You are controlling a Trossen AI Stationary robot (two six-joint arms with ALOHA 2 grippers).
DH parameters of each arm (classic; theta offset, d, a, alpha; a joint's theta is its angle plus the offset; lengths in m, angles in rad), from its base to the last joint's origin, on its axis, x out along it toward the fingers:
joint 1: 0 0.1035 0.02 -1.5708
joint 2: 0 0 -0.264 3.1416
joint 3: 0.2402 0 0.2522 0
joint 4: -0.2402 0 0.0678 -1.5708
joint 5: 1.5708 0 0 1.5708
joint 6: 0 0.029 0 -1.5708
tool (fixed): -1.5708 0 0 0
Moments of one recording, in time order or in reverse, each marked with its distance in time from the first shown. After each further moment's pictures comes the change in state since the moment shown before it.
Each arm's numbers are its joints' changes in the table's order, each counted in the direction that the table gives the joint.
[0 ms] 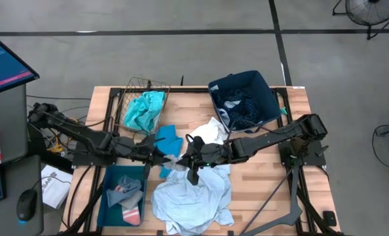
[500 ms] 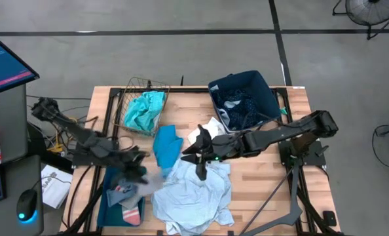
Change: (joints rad) left arm -0.212 -0.226 0.000 -0.106 -0.284 -0.327; right arm -0.005 -0.135 -0.001 -0.073 0.000 -0.026
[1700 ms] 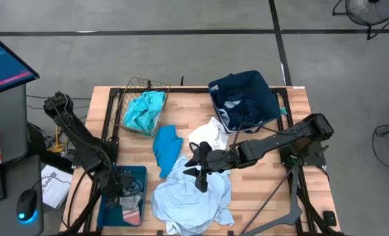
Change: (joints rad) left arm -0.398 0.325 0.000 -0.641 -0.029 -0.334; right arm 0.070 0.072 0.000 -0.082 0.000 0.070
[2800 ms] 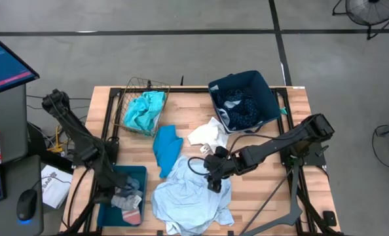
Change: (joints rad) left arm 0.080 -0.215 0.000 0.009 -0.301 -0.033; right arm 0.022 0.000 -0.177 -0.290 -0.011 0.077
